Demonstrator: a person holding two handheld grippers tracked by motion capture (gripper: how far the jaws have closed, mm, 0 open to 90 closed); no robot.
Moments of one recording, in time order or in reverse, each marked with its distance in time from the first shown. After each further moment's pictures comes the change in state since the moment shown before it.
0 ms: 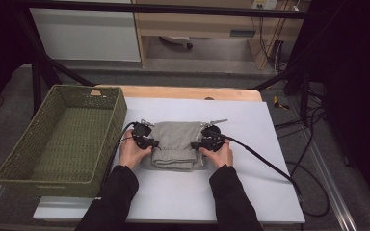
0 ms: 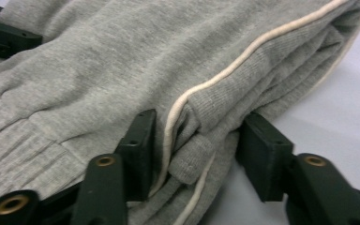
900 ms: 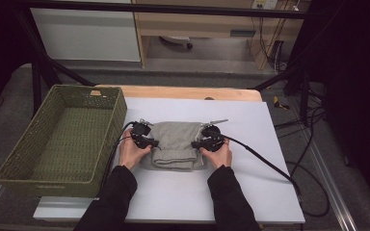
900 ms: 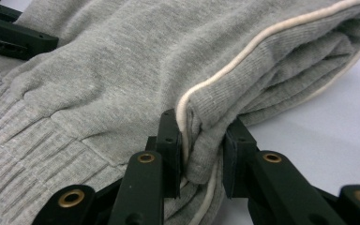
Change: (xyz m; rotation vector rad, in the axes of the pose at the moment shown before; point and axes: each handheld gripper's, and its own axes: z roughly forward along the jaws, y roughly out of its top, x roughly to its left) left arm 0.002 0.001 -0.002 0.004 -0.015 -0.018; right arm 0.000 0.000 0.000 -0.008 0.045 0.009
